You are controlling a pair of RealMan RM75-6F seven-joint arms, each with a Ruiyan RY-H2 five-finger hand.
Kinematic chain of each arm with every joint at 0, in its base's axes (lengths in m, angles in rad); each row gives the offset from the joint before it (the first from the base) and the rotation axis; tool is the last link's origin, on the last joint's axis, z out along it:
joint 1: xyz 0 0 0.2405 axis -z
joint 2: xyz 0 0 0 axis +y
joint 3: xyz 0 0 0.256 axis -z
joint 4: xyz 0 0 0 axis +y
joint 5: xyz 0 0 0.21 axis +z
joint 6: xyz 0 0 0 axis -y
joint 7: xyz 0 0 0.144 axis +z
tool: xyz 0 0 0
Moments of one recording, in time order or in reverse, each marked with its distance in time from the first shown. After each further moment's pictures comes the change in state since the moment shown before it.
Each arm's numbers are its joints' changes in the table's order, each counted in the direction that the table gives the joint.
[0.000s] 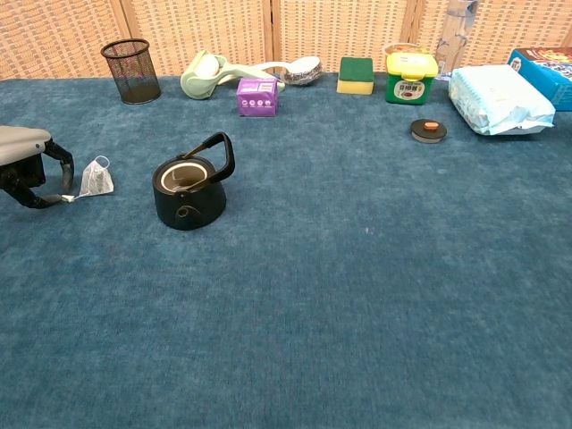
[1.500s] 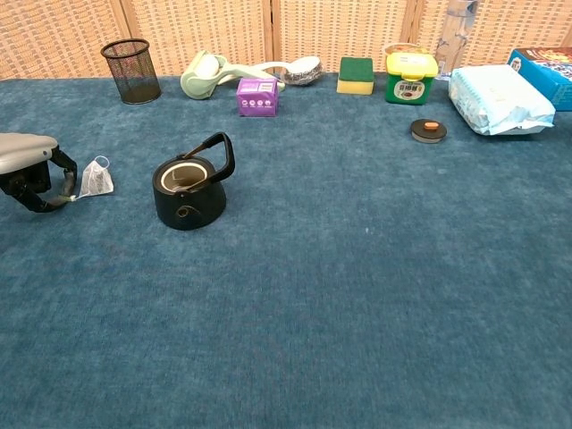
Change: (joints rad) left arm 0.011 -0.031 -0.009 0.028 -0.023 0.009 0.019; right arm 0.012 -0.003 -0.001 0.018 0.015 0.010 0.021
